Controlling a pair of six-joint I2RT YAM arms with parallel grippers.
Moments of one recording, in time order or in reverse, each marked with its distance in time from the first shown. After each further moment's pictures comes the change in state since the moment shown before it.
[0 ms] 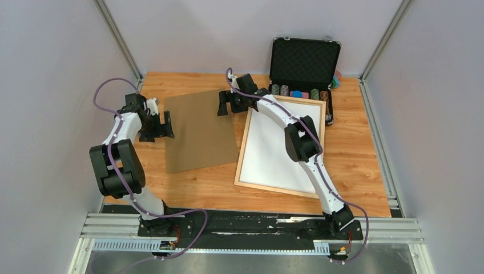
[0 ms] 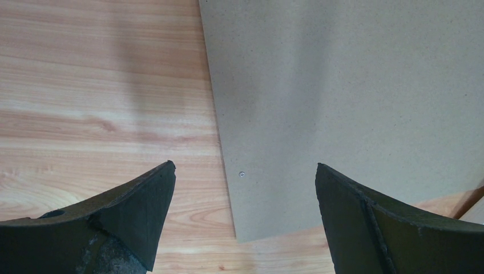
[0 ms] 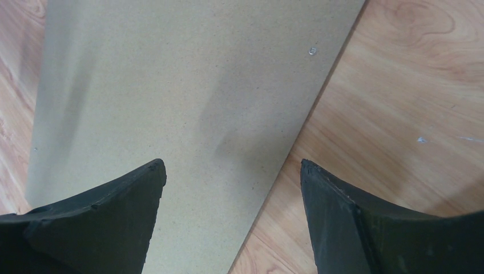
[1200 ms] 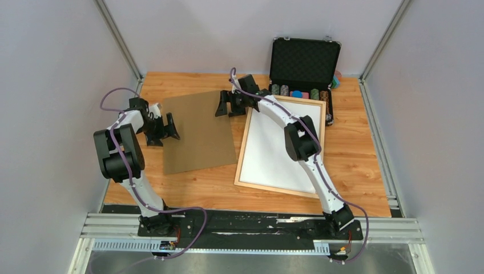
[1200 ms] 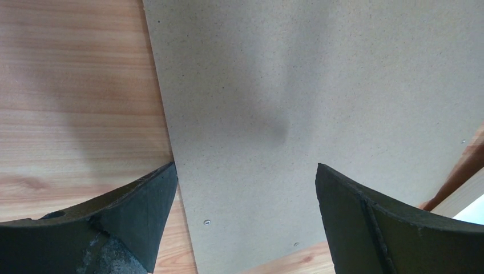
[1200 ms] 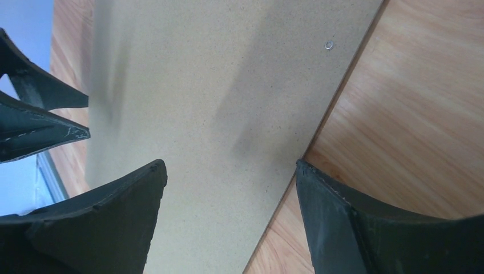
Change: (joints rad) left arm 0.008 0.203 0.034 0.047 0.134 -0.071; right arm -0.005 0.040 0.016 0.024 -0.133 0.136
